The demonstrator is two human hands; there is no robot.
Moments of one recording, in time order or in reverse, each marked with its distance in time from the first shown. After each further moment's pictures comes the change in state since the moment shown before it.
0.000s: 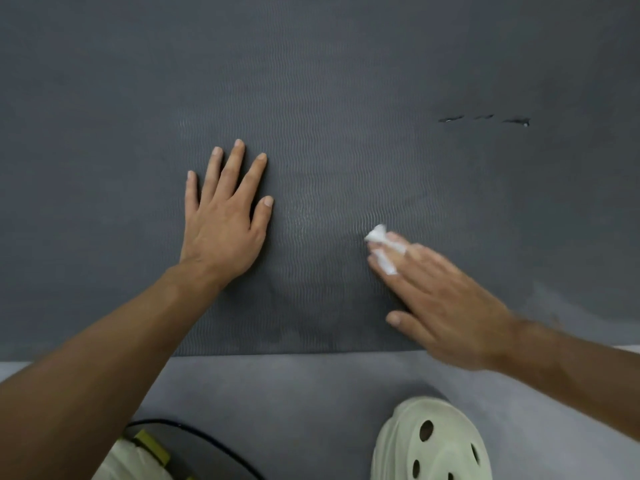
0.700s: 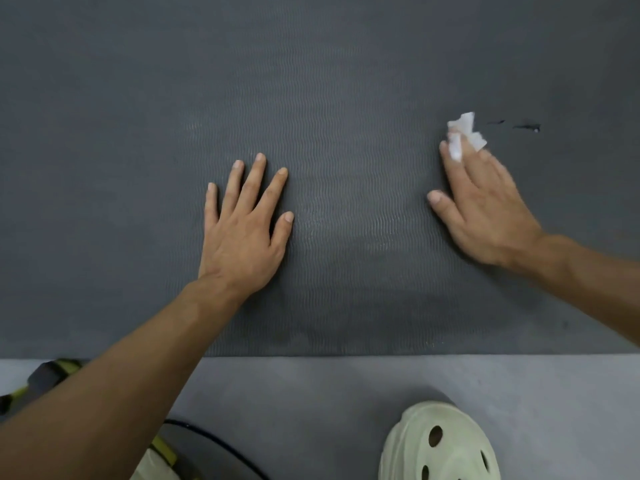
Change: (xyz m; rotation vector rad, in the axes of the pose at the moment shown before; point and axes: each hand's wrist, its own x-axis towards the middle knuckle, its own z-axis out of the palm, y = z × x) left_hand -0.014 0.011 0.004 0.020 -0.021 0.013; right_hand 0.057 0.094 -0.023 -0.009 0.142 0.405
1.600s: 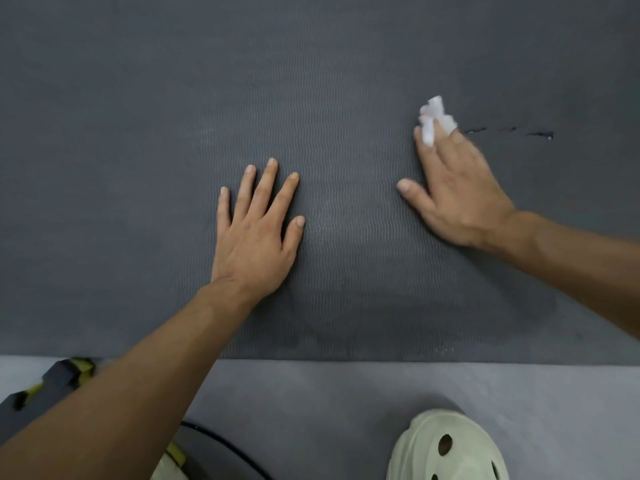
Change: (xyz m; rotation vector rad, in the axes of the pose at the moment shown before) left_hand 0.000 0.001 0.001 0.008 0.004 -0.006; right_hand 0.046 -0.024 0.003 -0.005 0.041 -0.076
